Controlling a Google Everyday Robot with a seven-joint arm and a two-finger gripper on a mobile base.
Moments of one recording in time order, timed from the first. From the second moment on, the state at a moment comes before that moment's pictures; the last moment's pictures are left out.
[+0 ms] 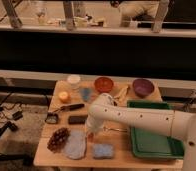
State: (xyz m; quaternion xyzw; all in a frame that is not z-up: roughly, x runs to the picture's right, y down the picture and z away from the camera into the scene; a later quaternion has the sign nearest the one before) arm -0.033 0.245 0.790 -0.20 -0.34 -0.59 0.70
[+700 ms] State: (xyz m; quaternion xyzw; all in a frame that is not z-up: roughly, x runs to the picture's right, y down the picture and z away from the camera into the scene) arm -0.020 0.200 0.737 -0.14 -0.32 -0.58 0.73
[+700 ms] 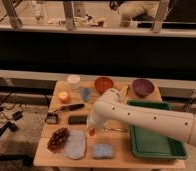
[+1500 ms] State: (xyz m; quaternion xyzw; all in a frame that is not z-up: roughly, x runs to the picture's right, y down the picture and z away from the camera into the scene) arm 0.092 0.161 0.722 -0.10 -0.25 -0.49 0.83
